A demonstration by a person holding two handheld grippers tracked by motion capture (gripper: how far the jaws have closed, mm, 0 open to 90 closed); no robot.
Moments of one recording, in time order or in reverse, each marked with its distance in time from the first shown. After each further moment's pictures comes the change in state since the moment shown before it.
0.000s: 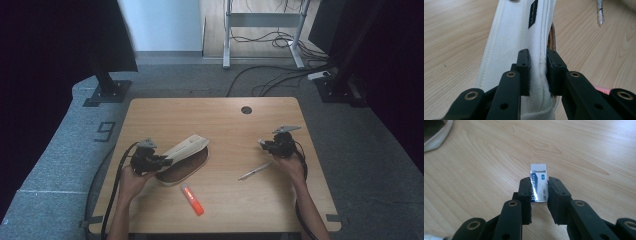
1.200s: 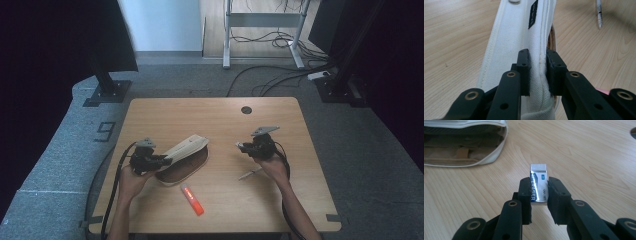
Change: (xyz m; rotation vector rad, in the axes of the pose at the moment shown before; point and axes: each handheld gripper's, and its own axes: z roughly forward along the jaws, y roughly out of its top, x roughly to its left) left arm 0.001 0.000 -0.002 -0.016 -0.001 -0.013; right arm 0.068 0.030 0.015 -0.019 0.148 -0.107
